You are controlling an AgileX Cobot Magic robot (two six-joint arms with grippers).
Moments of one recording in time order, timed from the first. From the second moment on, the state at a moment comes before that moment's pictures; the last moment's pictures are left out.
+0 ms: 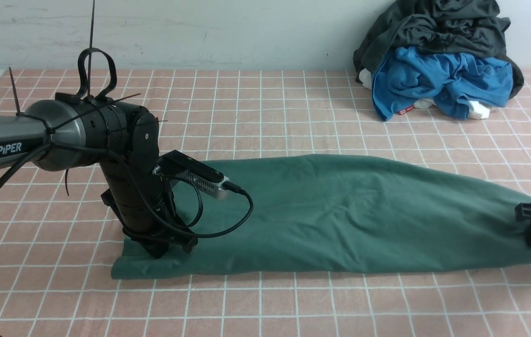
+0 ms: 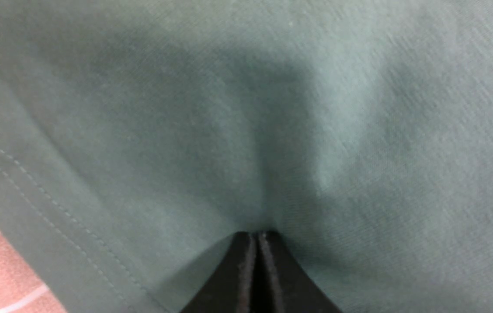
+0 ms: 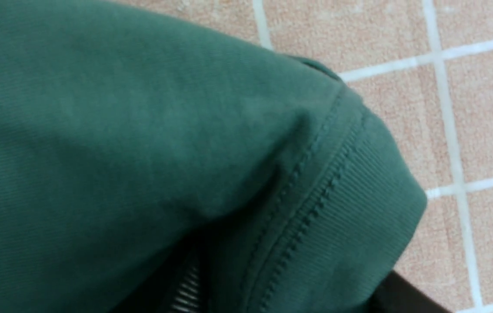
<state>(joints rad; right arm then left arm) -0.23 1.89 -1.07 0.03 0.65 0.00 -0.30 1.95 -1.28 -0.02 0.89 0.26</state>
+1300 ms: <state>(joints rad) 0.67 1.92 -1.69 0.02 0.85 -0.01 -0.30 1.18 -1.26 -0.10 1.13 0.26</state>
